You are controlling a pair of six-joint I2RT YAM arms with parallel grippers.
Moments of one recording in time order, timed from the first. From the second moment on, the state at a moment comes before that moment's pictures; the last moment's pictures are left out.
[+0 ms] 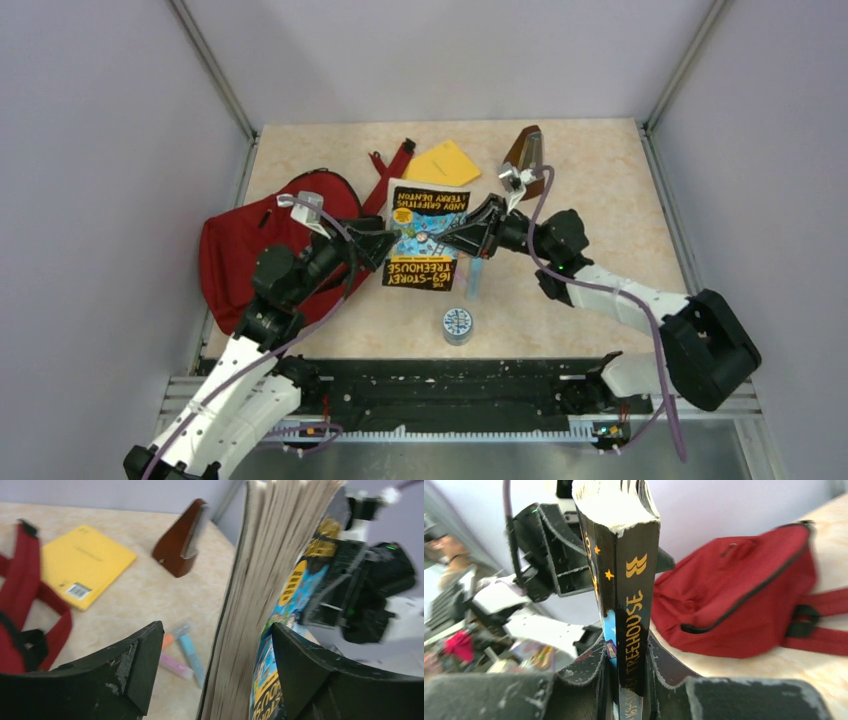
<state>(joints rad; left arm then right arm) -0.43 0.63 0.58 0.18 0.35 -0.55 0.63 1.35 0.66 1.11 -0.77 0.84</state>
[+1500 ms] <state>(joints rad) -0.38 1.16 0.90 -0.42 -0.67 -0.40 0.62 1.09 0.62 0.48 -0.22 0.48</state>
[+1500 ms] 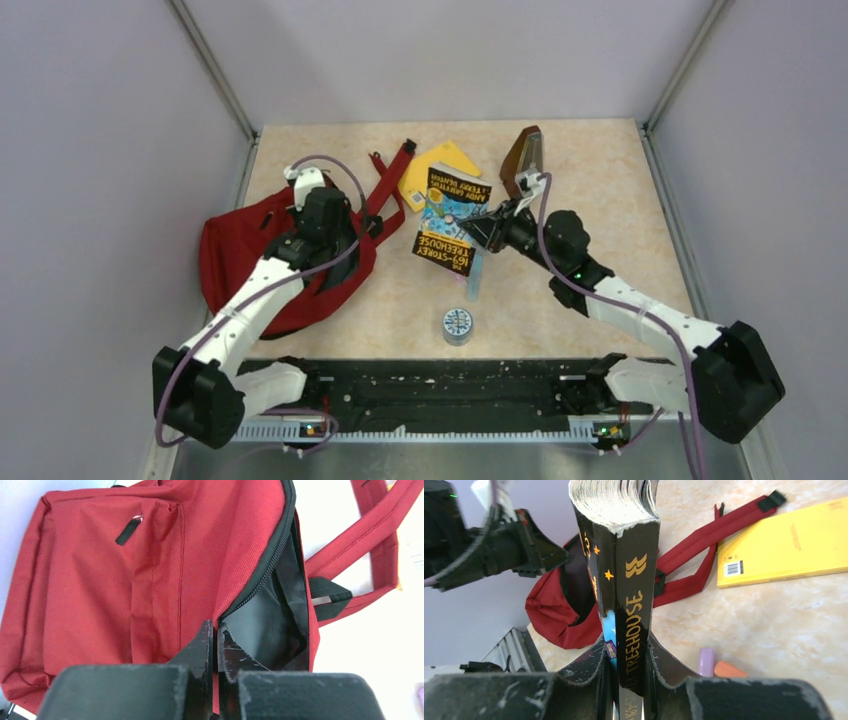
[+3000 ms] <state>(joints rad) -0.27 0.75 0.92 -0.47 -0.10 -0.13 0.98 2.26 1.52 0.75 -0.40 0.82</state>
